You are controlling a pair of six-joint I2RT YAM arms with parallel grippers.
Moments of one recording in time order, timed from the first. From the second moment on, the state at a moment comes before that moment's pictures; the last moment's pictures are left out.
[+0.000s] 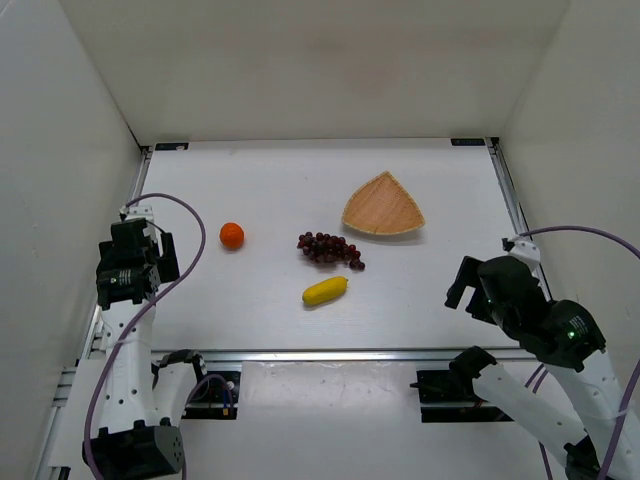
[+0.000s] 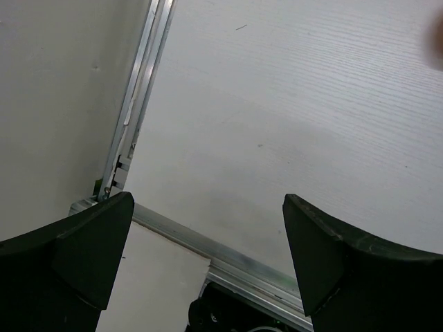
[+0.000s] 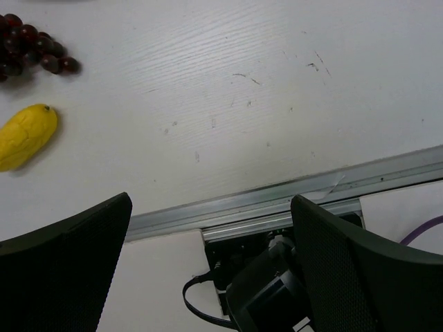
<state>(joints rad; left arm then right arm) 0.19 0.82 0.93 -0.90 -0.32 0.09 0.61 0.61 1.06 -1.38 0.43 0.72</state>
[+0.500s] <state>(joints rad) 0.19 0.90 1.10 -0.89 -0.27 0.20 0.70 1.24 1.55 -1.08 0.55 0.14</state>
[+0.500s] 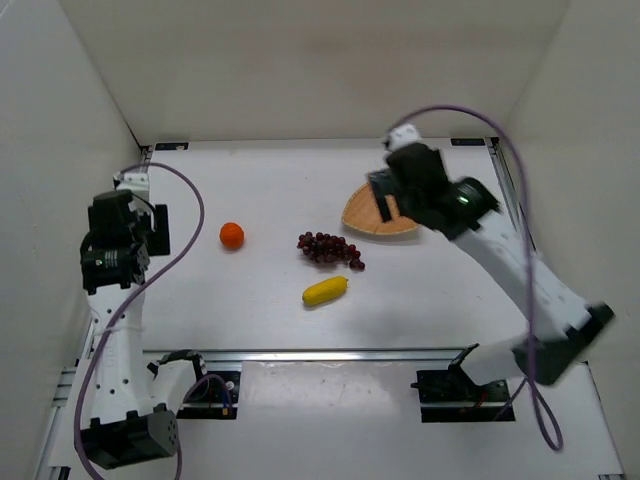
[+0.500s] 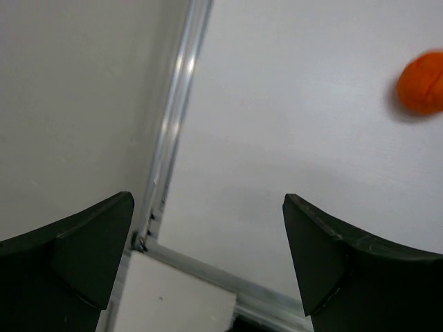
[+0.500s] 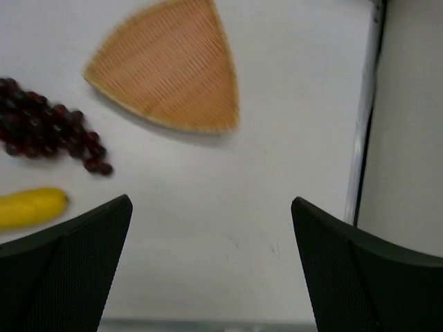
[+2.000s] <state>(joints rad) -0.08 1.57 1.25 -0.78 -0.18 0.26 0.76 2.04 1.82 -0.74 0.03 -0.03</state>
